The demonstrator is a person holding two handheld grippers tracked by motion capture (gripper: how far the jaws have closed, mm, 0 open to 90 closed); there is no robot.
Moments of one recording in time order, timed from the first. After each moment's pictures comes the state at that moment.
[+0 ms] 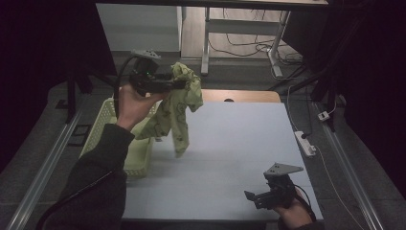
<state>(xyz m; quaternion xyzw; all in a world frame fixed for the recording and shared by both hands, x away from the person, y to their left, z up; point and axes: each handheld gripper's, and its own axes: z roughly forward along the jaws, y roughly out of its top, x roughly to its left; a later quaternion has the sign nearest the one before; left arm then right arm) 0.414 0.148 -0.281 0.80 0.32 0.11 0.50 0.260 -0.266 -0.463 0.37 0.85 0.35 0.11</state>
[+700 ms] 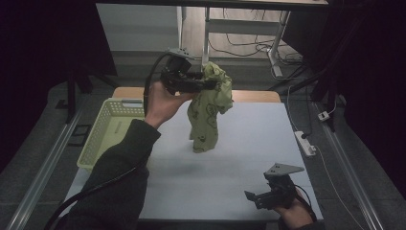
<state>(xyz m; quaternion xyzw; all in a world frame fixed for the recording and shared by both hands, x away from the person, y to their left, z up) 0.419 0.075 -0.270 0.81 0.26 0.10 0.51 0.260 -0.267 -0.463 0.37 0.85 0.35 0.11</state>
